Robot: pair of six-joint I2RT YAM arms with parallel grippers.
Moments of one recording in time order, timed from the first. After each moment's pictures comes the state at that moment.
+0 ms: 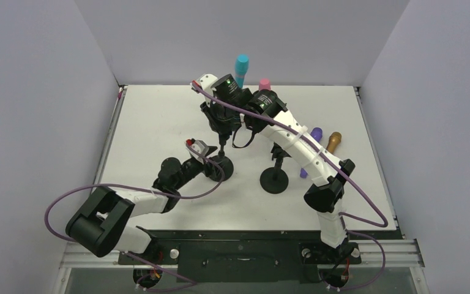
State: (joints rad) left arm -0.54 1.38 0.34 1.08 0.30 -0.10; right arm 0.89 1.98 2.37 -1.12 0.03 0.00
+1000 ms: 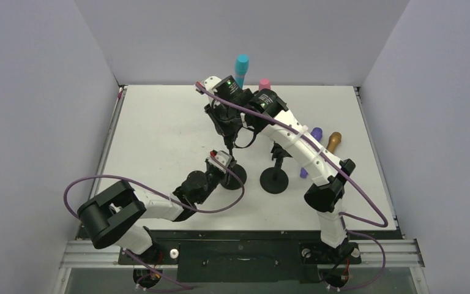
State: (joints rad) left arm -0.91 1.47 0.38 1.07 -0.28 0.00; right arm 0.89 1.98 2.37 -1.19 0.06 0.05
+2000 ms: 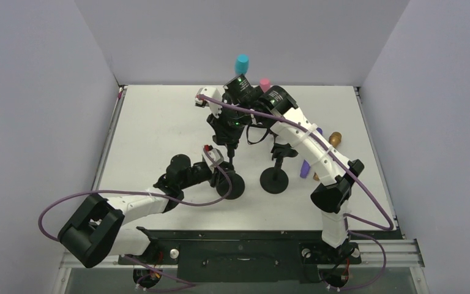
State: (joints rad) left arm -0.64 1.29 0.42 0.73 0.46 0.02; right arm 0.82 1.93 2.31 -1.24 -0.33 -0.30
